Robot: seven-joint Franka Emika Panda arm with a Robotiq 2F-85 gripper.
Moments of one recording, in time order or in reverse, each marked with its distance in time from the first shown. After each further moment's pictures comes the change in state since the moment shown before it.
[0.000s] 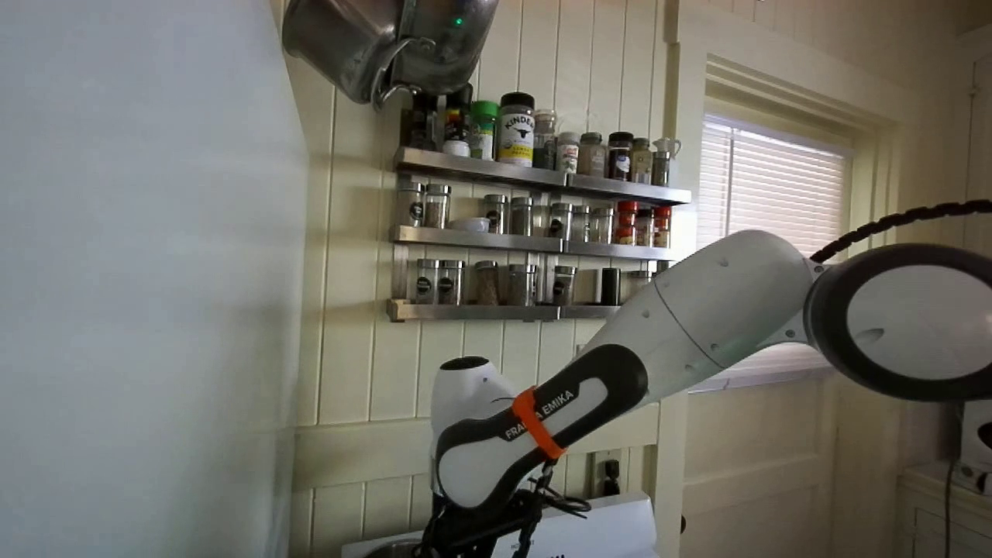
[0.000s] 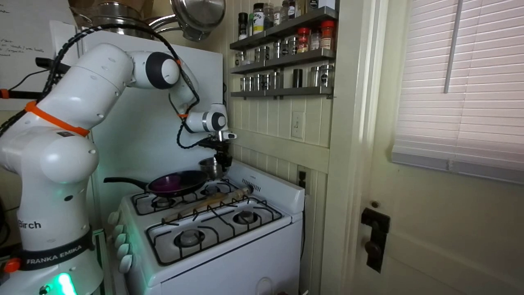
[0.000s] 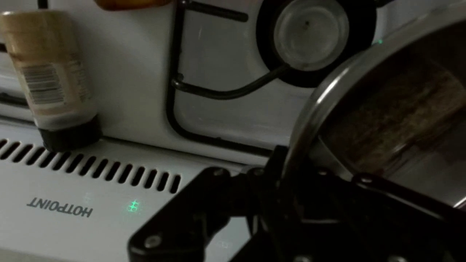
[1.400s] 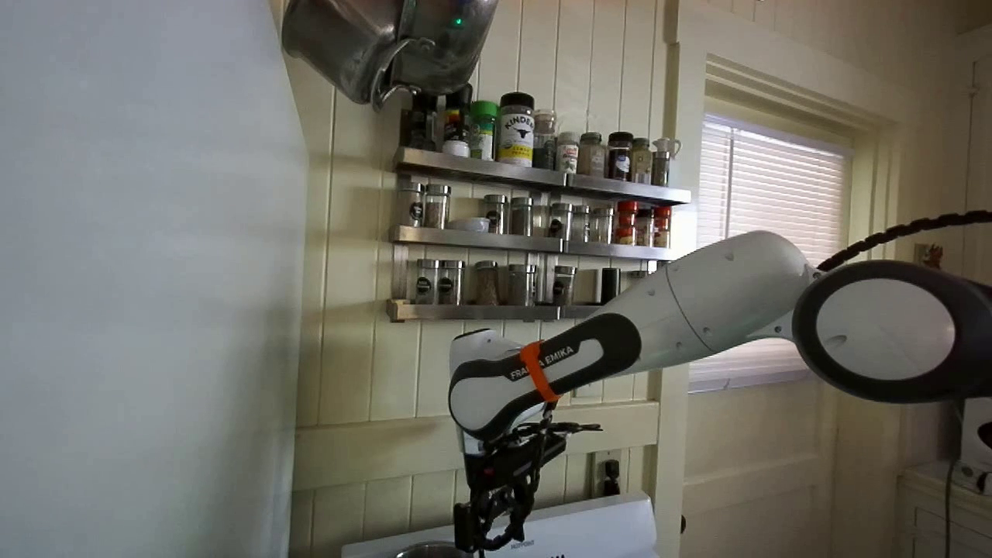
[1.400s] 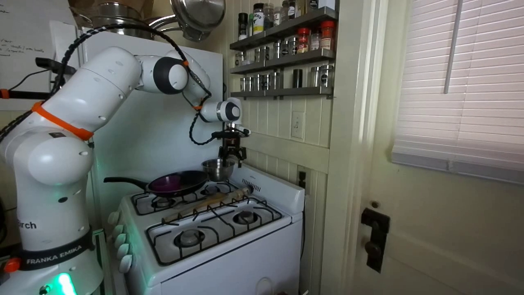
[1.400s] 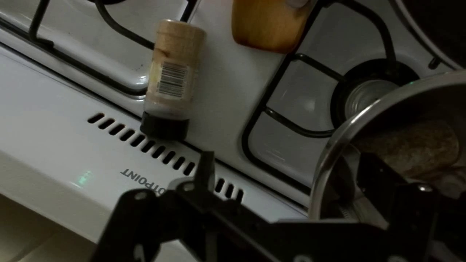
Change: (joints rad) arm -0.132 0.053 0.065 0.223 0.004 -0.416 -0.462
